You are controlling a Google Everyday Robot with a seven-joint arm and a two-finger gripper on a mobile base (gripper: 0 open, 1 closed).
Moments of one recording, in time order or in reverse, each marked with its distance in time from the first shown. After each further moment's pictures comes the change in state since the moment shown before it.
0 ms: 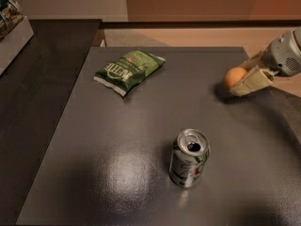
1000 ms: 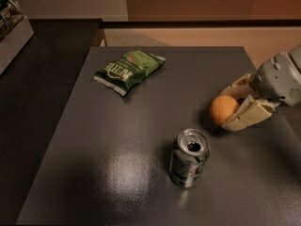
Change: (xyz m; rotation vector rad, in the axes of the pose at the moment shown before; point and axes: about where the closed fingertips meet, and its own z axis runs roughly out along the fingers) arm -0.016 0.125 0.000 -0.176 -0.027 -0.232
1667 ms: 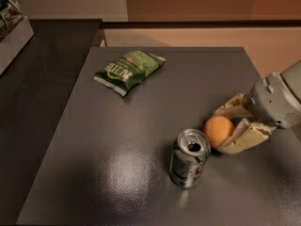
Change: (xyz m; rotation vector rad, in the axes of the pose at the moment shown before) arm -0.003 0.048 0.020 -0.048 0.032 -0.052
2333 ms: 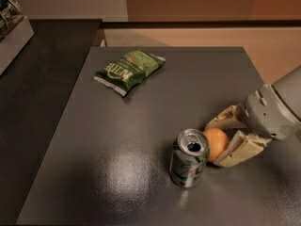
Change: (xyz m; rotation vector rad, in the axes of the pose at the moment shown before) arm -0.003 0.023 0.017 -0.065 -0.013 -0.047
